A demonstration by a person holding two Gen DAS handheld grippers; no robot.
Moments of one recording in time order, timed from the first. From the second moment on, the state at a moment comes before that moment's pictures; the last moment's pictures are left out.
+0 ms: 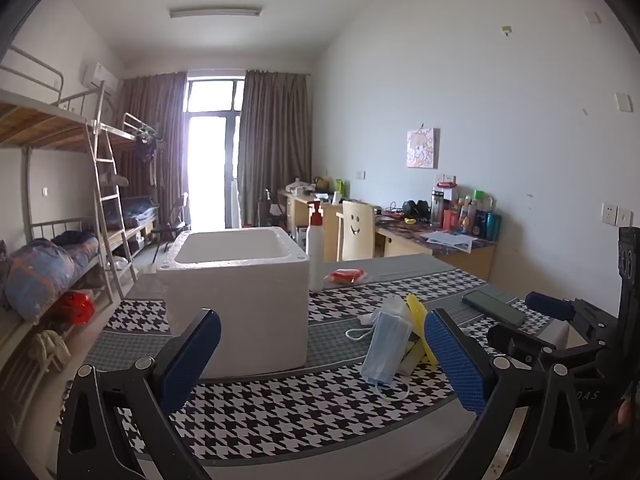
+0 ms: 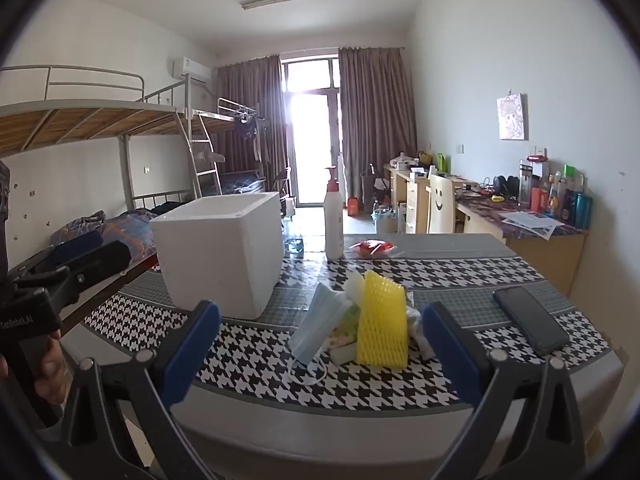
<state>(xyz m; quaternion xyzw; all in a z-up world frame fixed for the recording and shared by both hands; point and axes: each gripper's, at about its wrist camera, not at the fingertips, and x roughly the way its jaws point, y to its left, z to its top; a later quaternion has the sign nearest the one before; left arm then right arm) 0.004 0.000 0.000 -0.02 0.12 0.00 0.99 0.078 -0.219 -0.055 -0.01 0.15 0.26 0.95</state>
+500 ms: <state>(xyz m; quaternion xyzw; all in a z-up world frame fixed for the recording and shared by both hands) 0.008 -0.002 0.000 -0.02 0.12 0.00 0.99 0.083 -0.219 -0.055 -0.01 0.15 0.25 0.96</state>
